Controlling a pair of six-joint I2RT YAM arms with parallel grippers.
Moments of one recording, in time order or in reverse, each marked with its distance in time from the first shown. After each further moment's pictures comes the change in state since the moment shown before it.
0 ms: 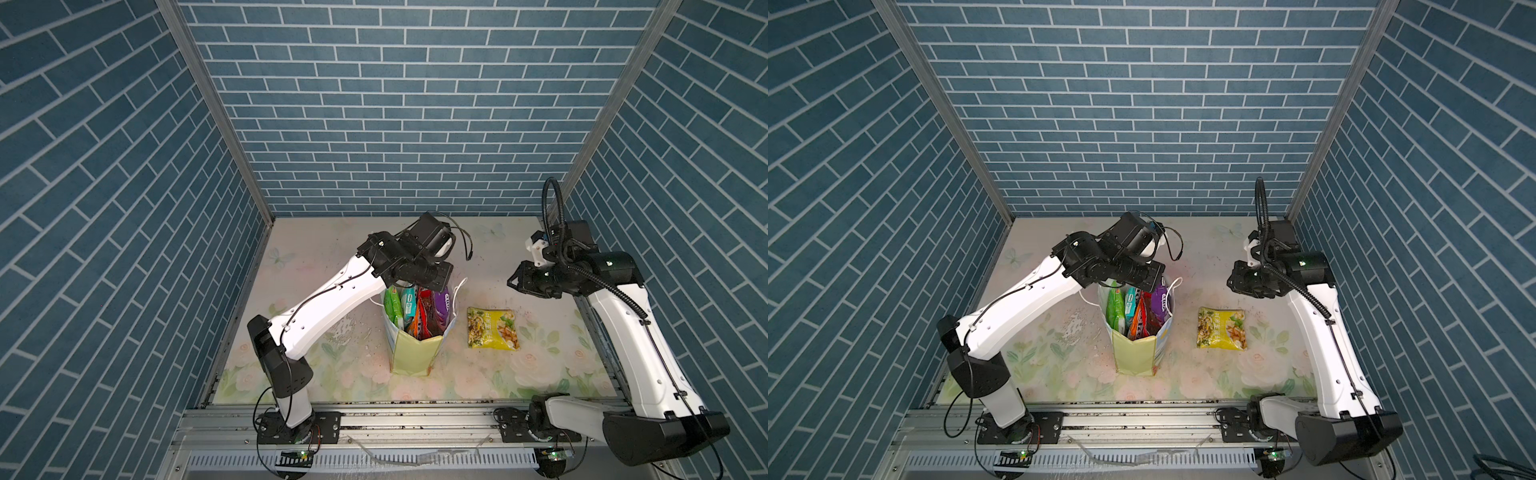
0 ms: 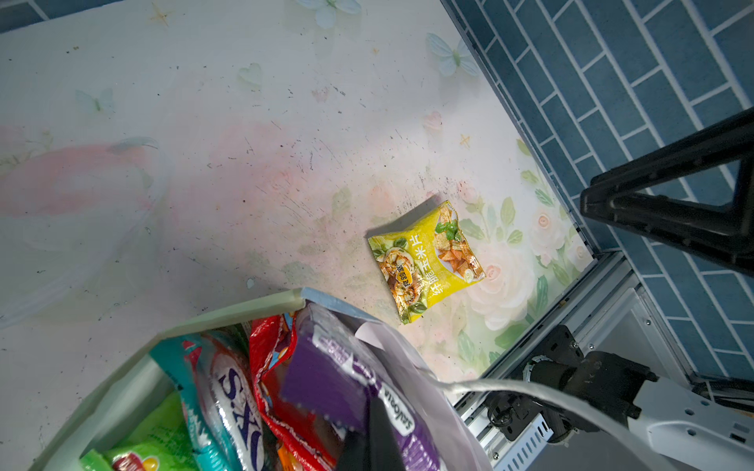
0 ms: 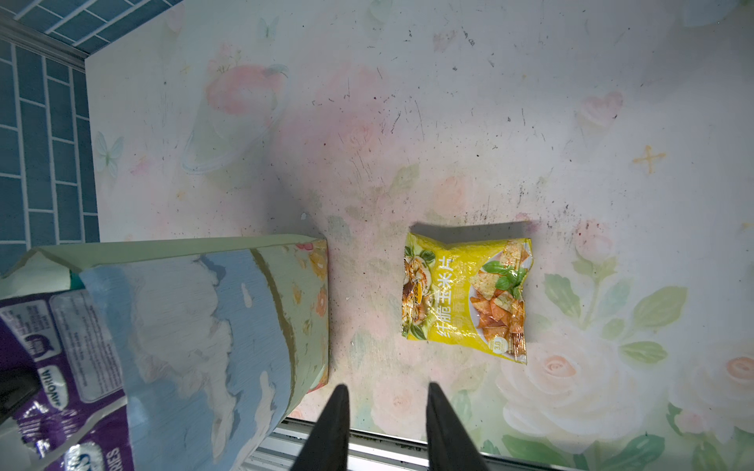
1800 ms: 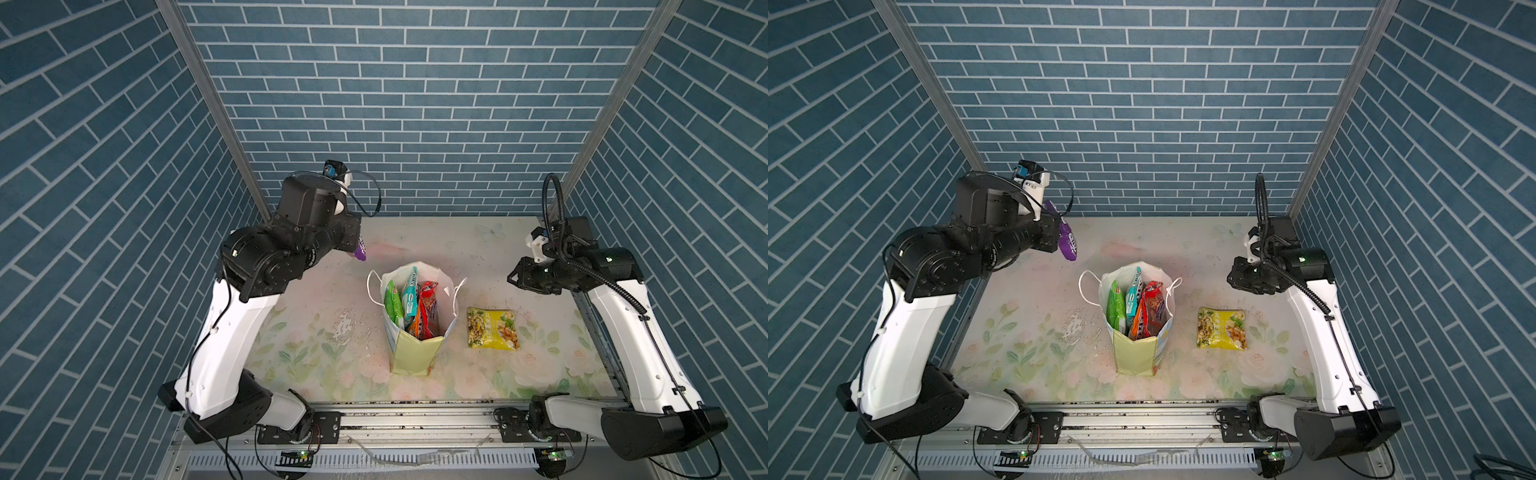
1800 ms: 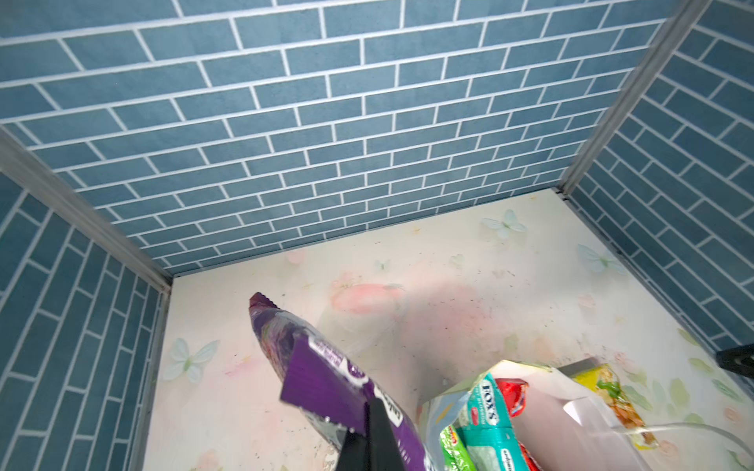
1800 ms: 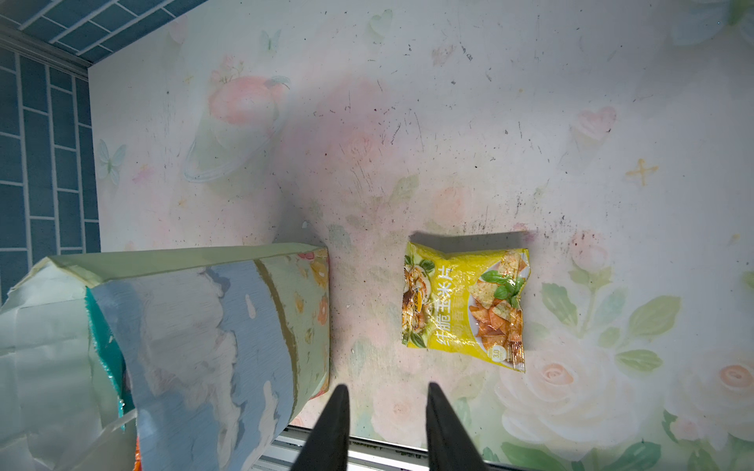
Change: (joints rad) left arm 0.289 -0.327 0.172 -0.132 -0.369 0.233; right arm 0.000 0.025 0.036 0.000 0.008 0.000
